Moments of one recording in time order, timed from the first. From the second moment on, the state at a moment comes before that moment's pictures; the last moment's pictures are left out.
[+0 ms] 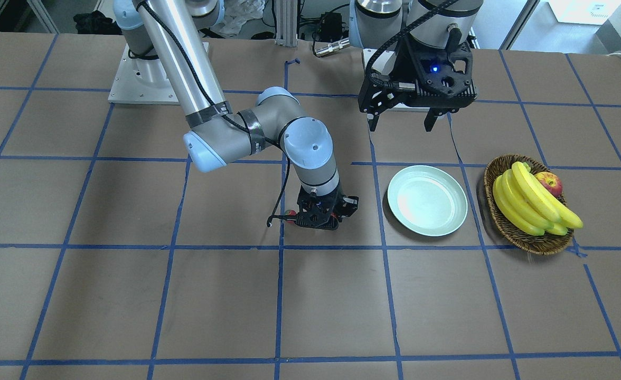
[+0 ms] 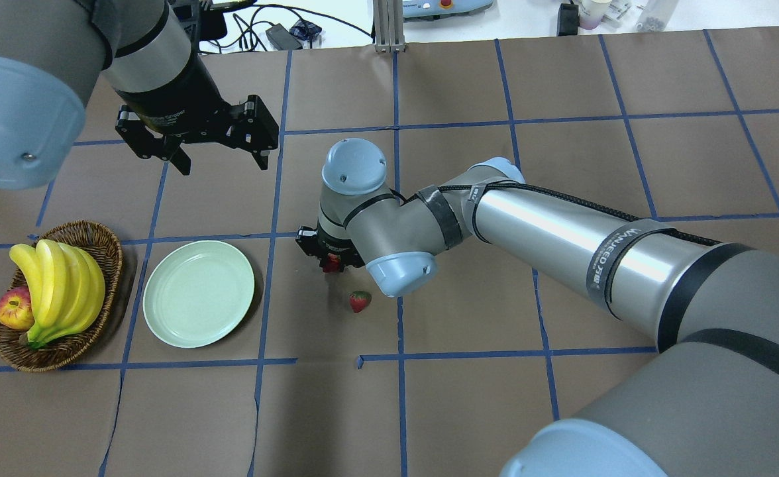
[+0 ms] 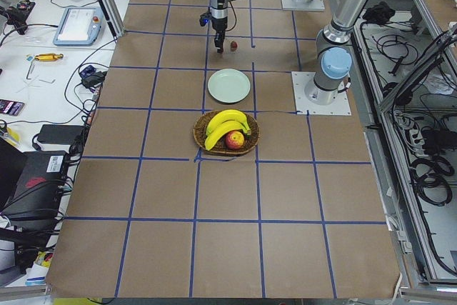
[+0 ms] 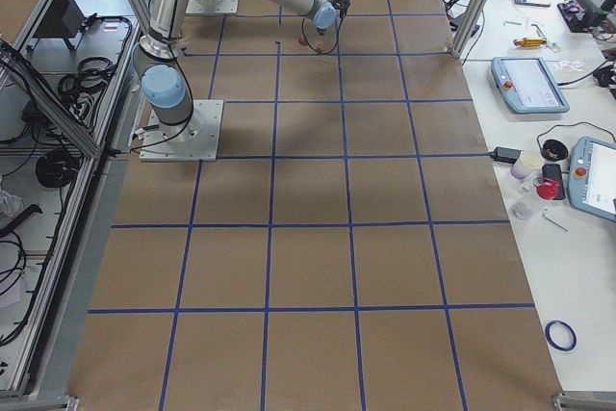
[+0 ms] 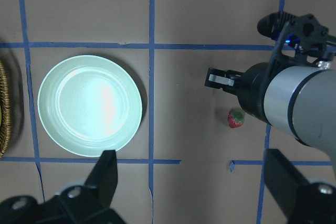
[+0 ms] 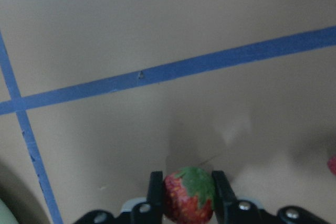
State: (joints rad) left arm -1.68 -1.55 -1.57 -1.54 1.58 -0.14; right arm 2.08 -0.99 1.70 -2.40 -1.35 0.74
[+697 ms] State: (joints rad) left arm -1.68 -1.55 -1.57 -1.54 1.58 -0.14; right arm 1.97 -1.22 1.70 -2.07 -1.44 0.46
